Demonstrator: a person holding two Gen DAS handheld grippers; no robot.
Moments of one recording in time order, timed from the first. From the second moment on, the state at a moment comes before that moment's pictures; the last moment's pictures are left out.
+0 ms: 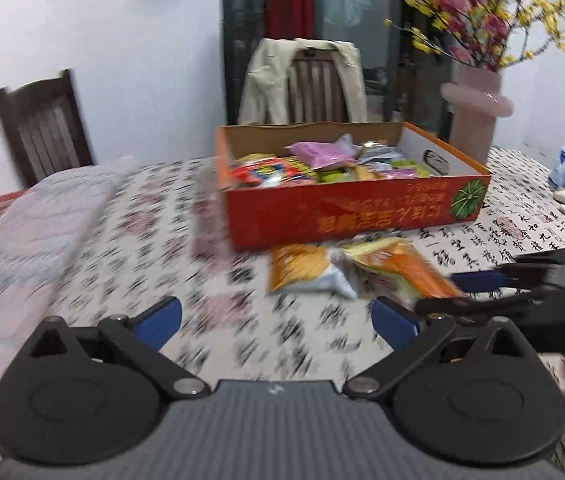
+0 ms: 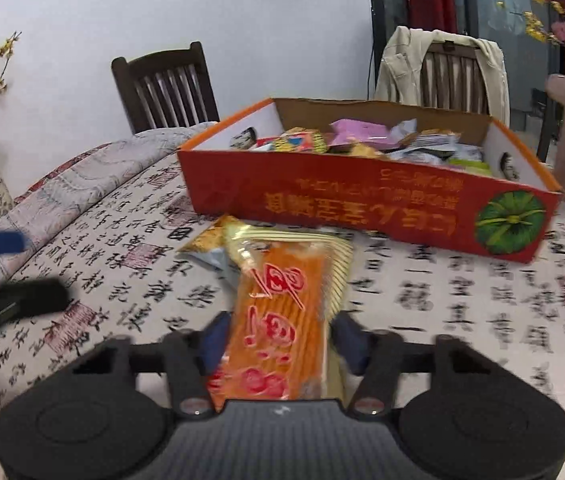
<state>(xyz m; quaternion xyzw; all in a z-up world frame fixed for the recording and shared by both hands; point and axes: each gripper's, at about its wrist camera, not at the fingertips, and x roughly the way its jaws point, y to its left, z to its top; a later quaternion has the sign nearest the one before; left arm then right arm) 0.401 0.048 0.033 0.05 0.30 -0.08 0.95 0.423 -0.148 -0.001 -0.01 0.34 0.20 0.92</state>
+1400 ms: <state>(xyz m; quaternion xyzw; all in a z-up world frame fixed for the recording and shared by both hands) 0.287 0.026 0.048 -0.02 0.28 -0.07 0.96 0.300 -0.249 0.000 0.00 0.33 0.19 0.93</state>
